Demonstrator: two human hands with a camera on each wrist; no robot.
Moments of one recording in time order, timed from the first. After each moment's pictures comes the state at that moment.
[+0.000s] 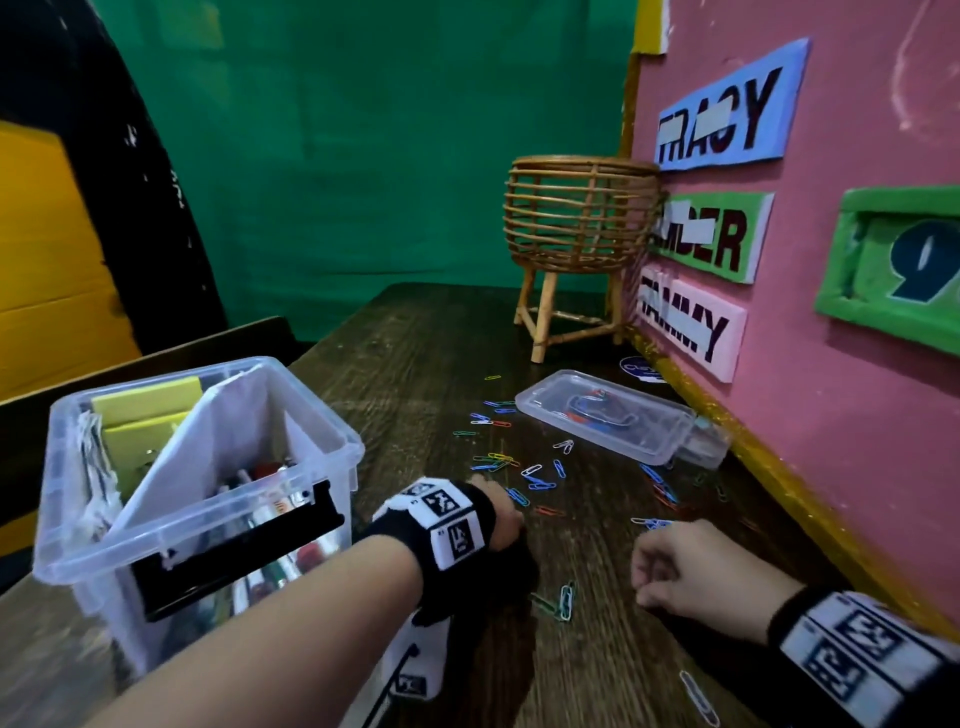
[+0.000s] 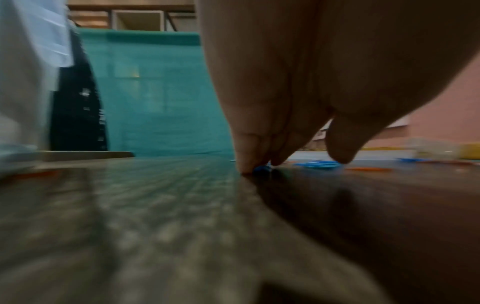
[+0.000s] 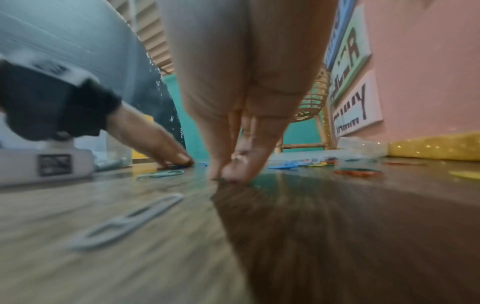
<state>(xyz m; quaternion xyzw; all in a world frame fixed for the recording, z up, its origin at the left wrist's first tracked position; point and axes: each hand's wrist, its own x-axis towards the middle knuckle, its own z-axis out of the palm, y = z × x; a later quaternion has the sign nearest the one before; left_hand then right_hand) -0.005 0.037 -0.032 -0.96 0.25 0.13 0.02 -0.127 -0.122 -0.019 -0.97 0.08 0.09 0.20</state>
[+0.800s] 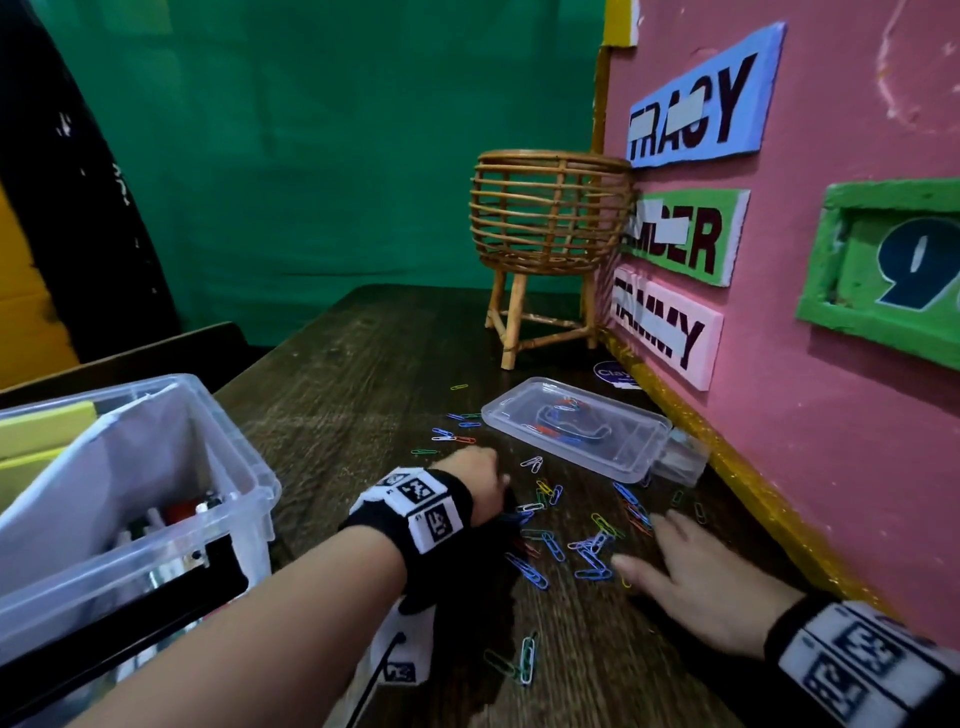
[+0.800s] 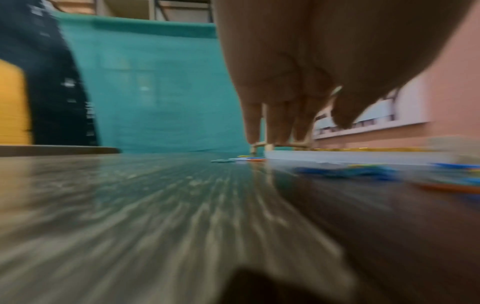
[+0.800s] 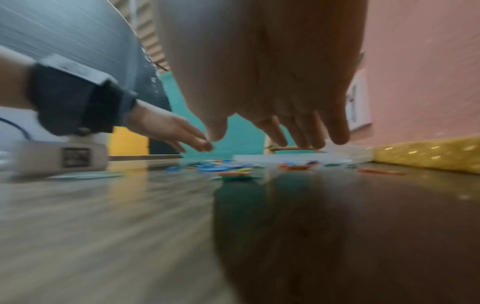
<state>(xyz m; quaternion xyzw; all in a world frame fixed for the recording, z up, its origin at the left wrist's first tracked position) 0.064 -0.007 -0.034 -0.96 0.26 0.07 -0.11 -0.107 -0.161 -0.026 -0.96 0.19 0.14 0.10</state>
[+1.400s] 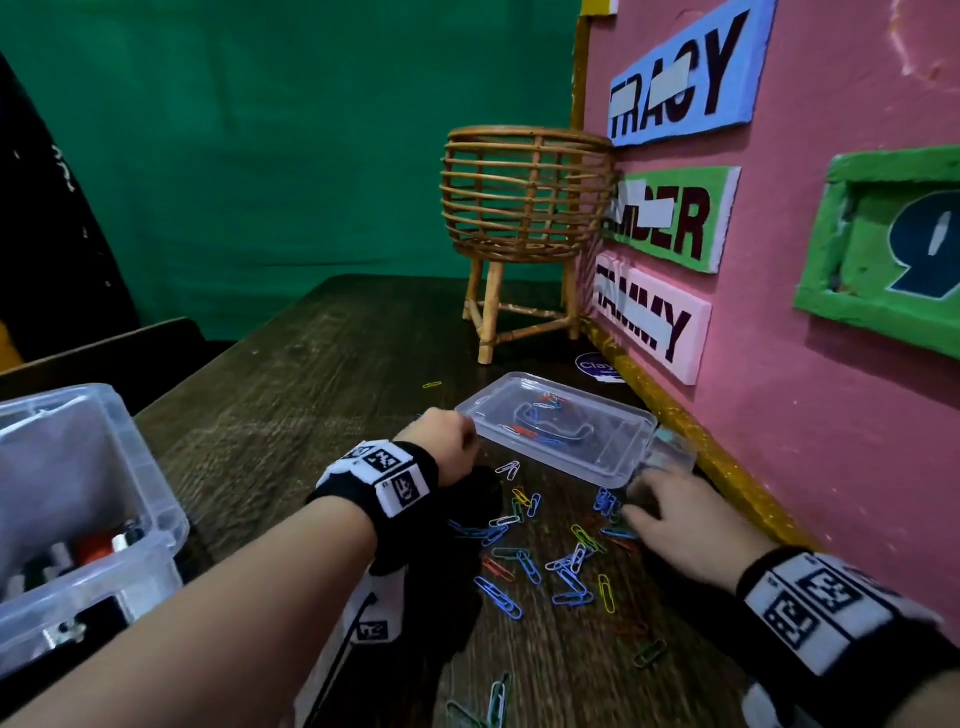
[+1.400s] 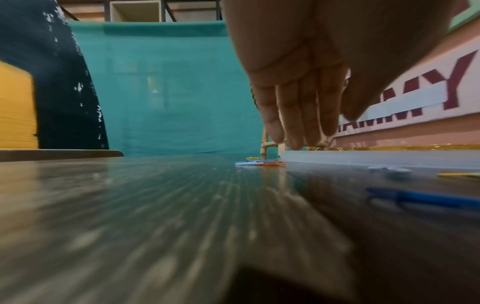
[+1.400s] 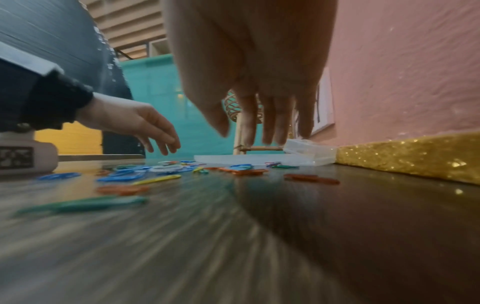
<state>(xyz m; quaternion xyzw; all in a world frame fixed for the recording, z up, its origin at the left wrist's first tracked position) 0.112 -0.028 -0.020 -0.95 0.28 0.01 -0.13 -0.054 -0.202 -0.024 -0.97 0.19 -0.04 0.12</state>
